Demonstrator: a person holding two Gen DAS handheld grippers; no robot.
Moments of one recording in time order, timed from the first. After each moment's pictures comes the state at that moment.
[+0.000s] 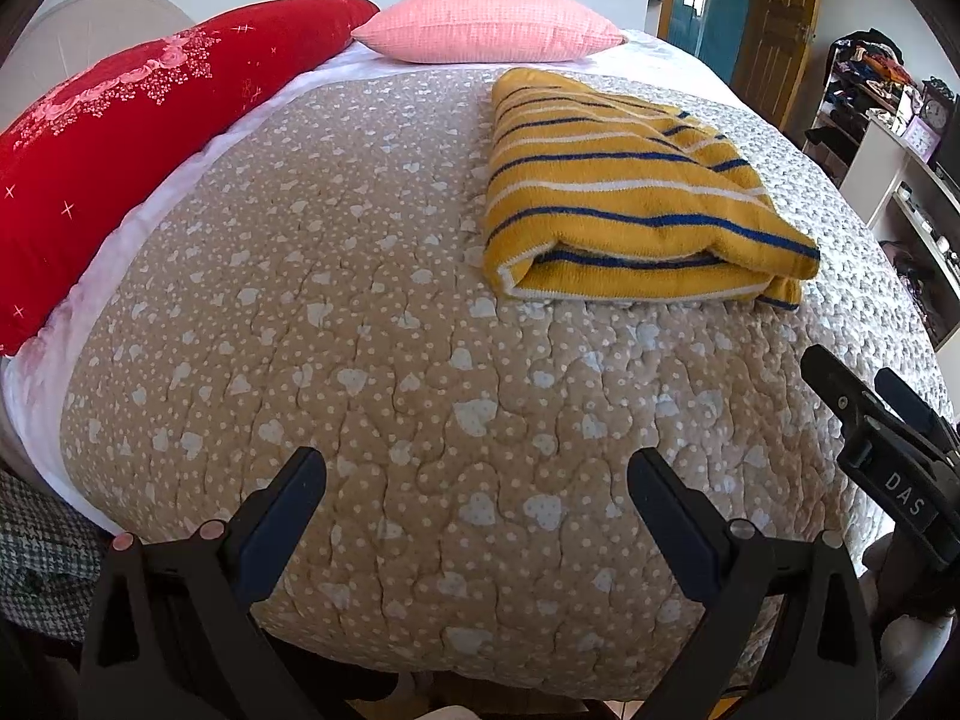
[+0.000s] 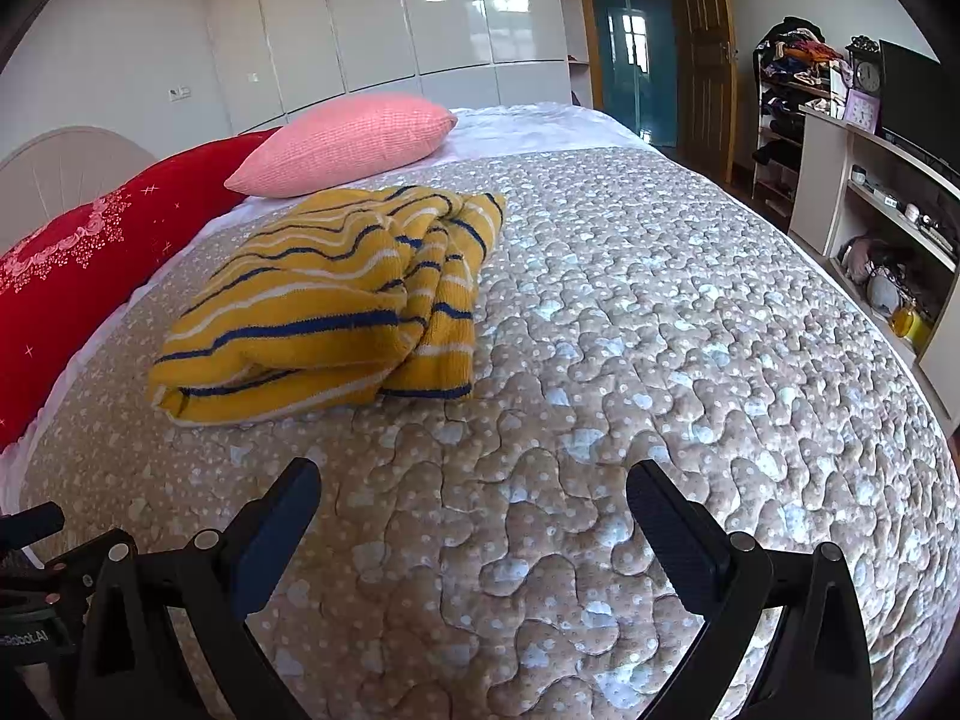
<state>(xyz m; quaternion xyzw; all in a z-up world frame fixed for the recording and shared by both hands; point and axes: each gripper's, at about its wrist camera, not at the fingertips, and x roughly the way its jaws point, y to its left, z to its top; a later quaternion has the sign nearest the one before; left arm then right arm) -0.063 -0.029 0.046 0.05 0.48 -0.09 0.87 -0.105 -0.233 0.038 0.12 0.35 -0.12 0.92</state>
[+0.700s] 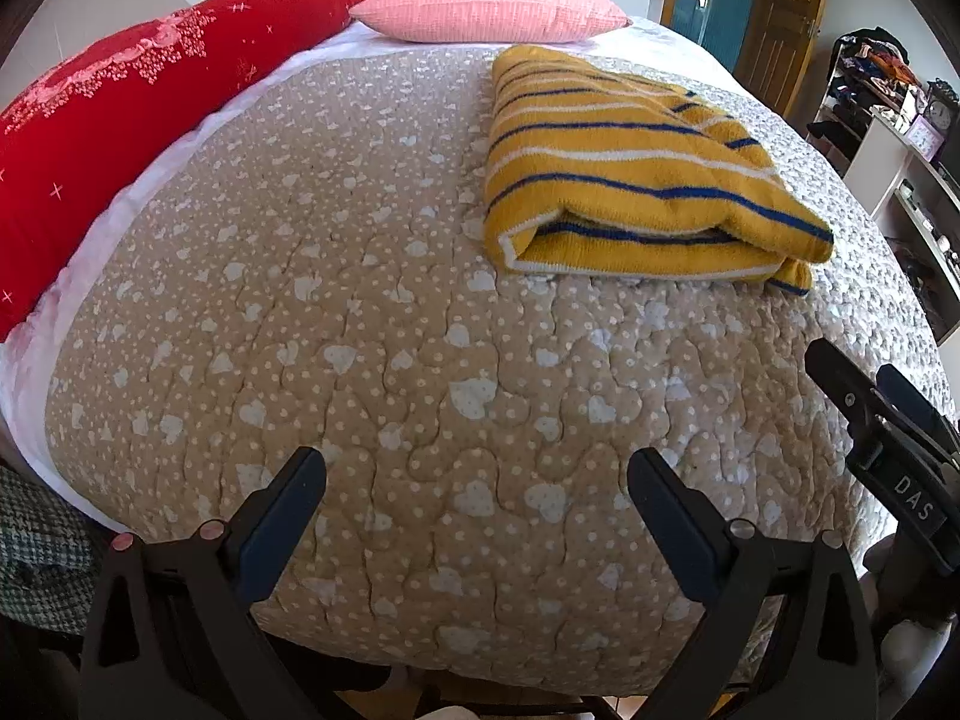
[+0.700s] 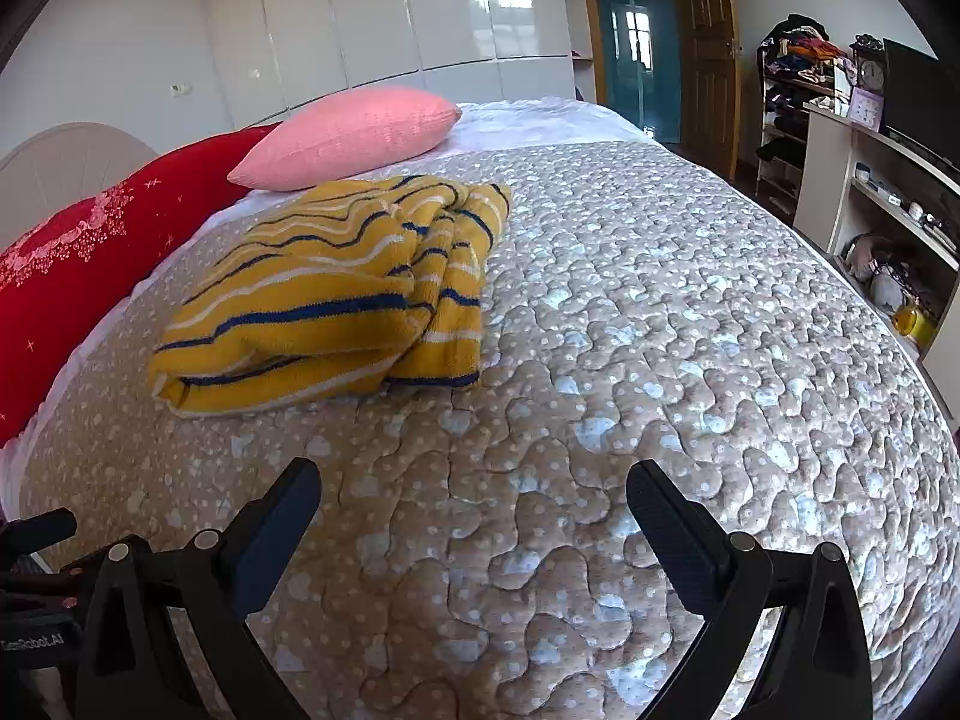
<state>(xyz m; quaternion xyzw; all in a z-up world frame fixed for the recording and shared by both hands) -0.060 -0.028 0.032 0.05 0.50 -0.10 0.86 -0.104 -0.229 0.032 0.12 0.36 -0.12 0.92</state>
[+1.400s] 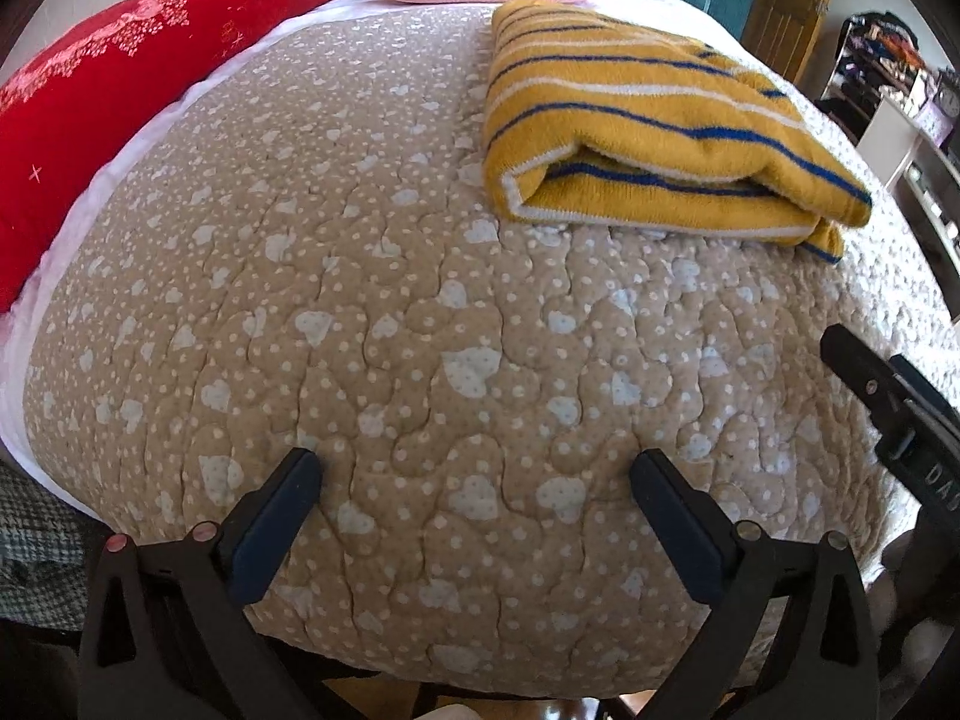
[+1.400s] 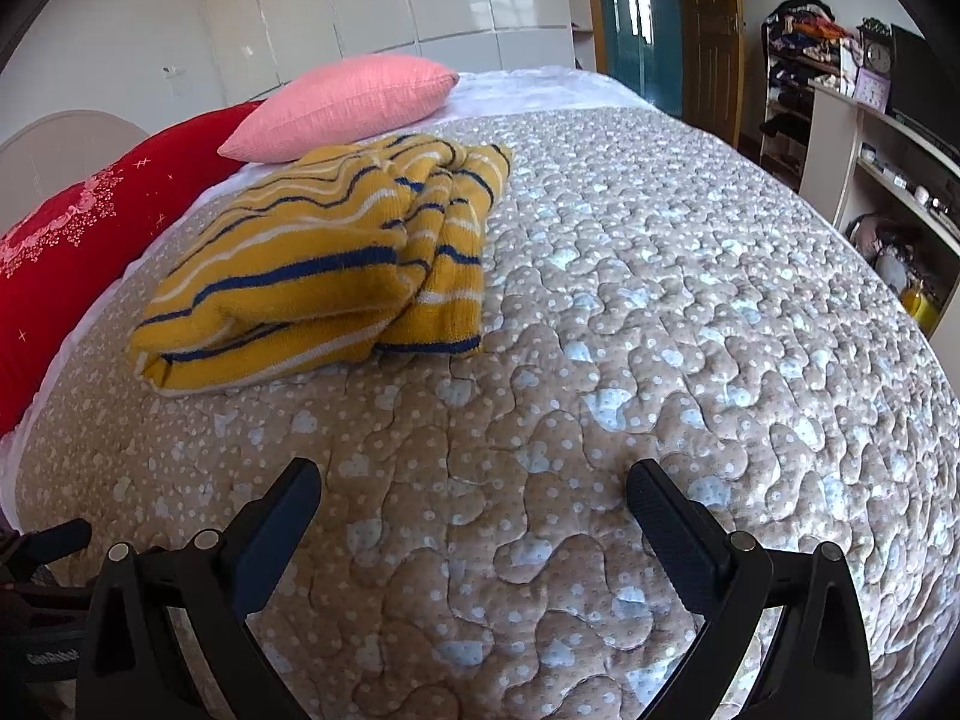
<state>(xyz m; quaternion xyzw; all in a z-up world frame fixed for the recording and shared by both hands) -0.045 -0.029 0.007 0.06 0.53 -0.09 0.84 -0.093 -0.235 0.019 0.13 0.40 -0.11 0.90</state>
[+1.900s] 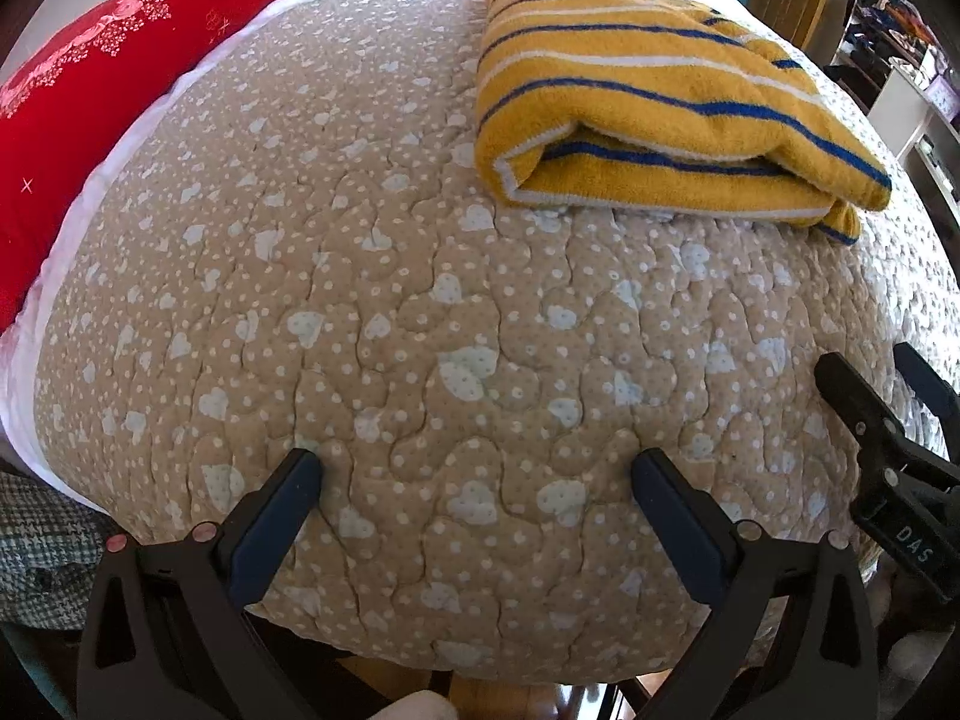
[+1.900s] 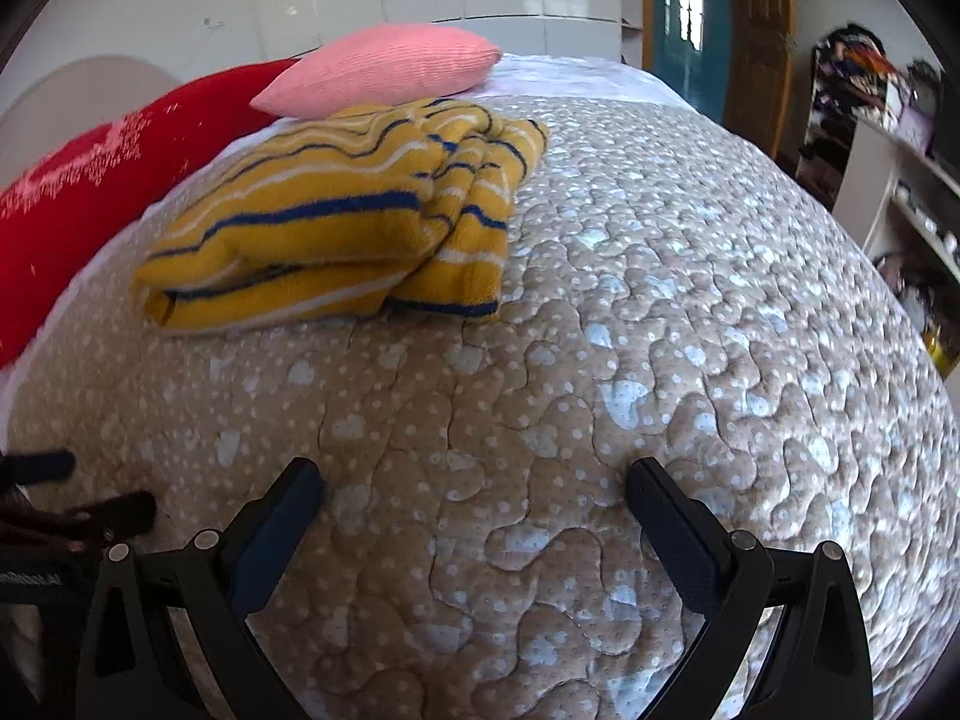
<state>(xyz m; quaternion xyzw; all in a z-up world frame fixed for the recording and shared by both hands) -0.025 -0.041 0.008 0.08 0.56 -0.09 0.82 -0.093 -0.232 0.009 0.07 0.42 -0.07 0.90</state>
